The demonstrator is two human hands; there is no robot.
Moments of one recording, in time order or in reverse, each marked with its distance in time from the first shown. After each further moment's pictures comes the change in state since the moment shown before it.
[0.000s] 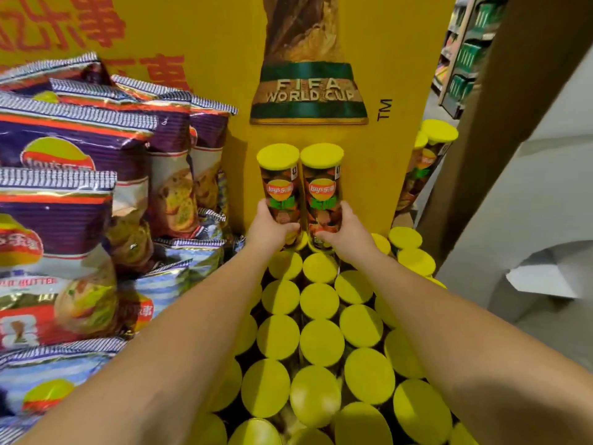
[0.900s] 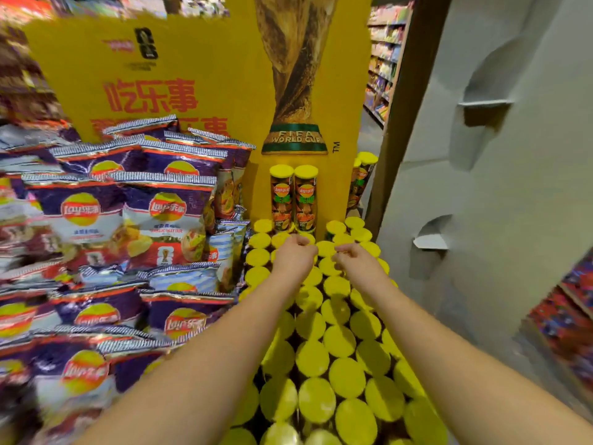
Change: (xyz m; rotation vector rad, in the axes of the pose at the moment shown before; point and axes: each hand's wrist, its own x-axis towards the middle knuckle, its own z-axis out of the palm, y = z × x) left_hand -0.291 0.065 -0.092 -0.087 -0.232 -0.019; right_hand -0.306 -0.077 -0.074 0.205 0.077 0.222
